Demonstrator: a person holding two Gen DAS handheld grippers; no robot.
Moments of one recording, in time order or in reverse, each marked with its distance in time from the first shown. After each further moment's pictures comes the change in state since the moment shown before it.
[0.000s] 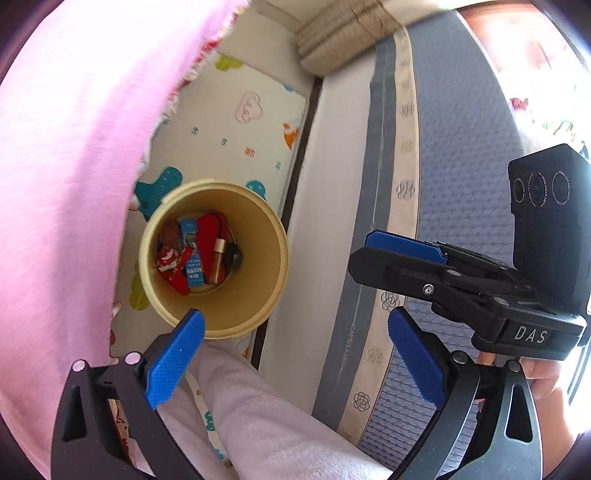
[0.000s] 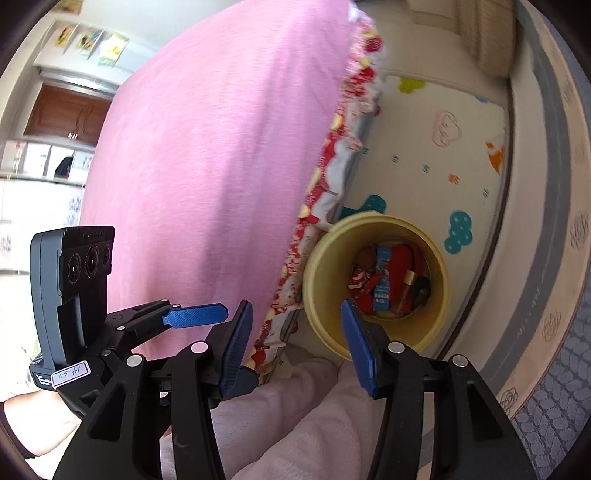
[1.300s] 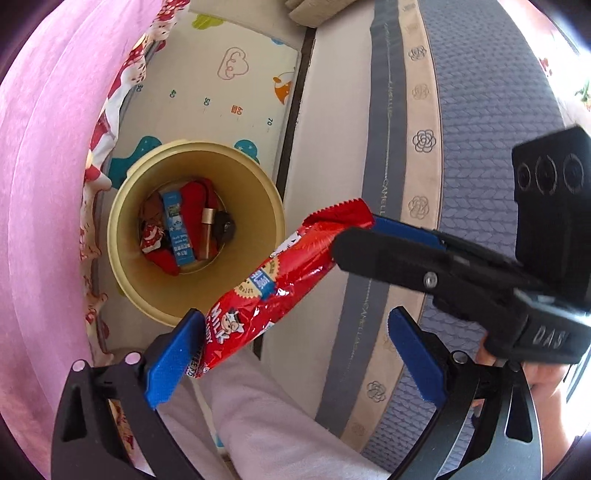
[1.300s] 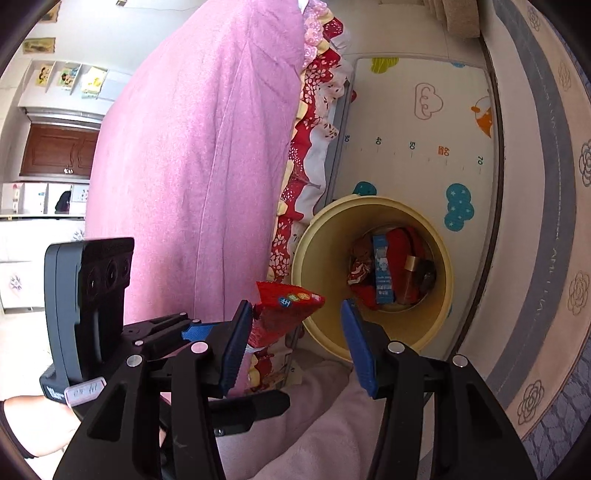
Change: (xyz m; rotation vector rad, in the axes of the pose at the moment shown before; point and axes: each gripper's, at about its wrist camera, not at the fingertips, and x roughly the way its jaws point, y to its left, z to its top) left arm 0.091 -0.013 0.009 0.075 0.193 0.026; right arm 0.030 -0.083 -0.024 0.194 -0.034 0.049
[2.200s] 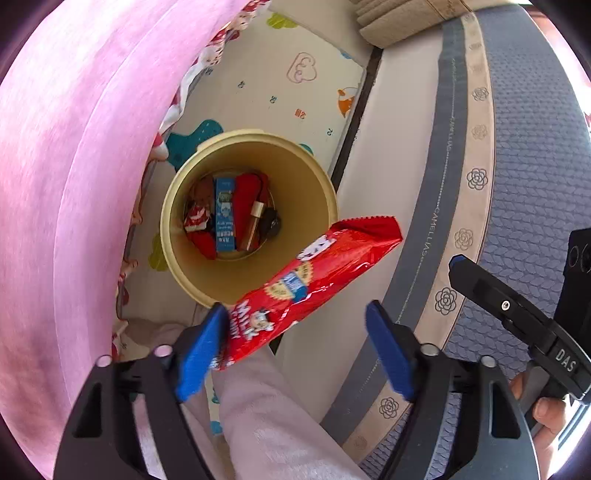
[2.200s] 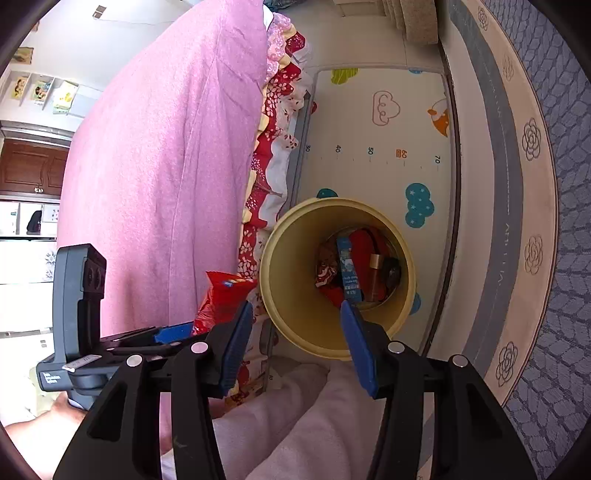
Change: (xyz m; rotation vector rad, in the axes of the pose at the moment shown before) left arm -0.012 0.037 -0.019 -0.196 -0.049 0.107; right arm -0.021 -0.001 -0.023 0.052 -0.067 -0.142
